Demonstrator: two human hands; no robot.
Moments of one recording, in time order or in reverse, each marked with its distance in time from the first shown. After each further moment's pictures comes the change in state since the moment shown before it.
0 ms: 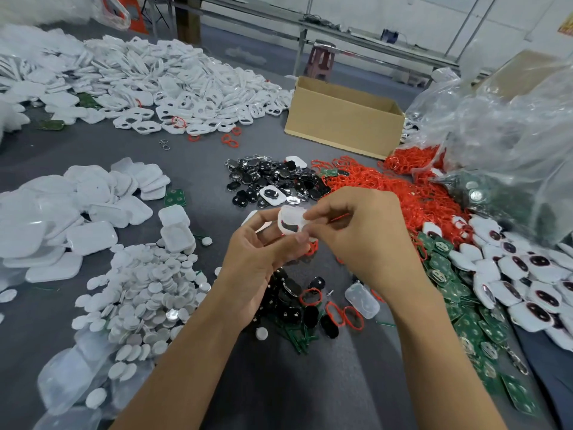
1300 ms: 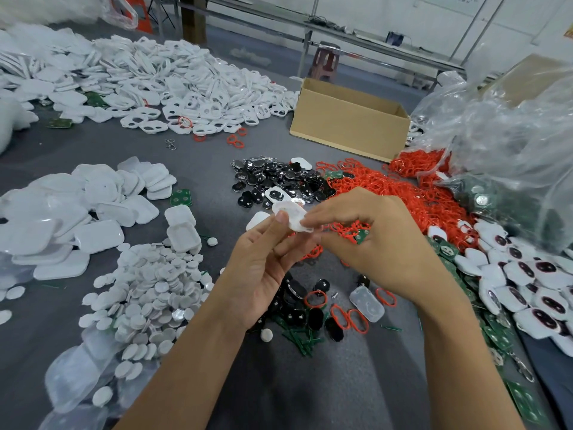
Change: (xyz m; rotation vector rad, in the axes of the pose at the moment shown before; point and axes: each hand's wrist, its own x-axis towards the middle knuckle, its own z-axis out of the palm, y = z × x) left_hand 0.002 0.001 0.001 -0.207 -0.014 -0.051; right_hand -0.002 0.004 -0.014 -0.004 -0.119 -0.246
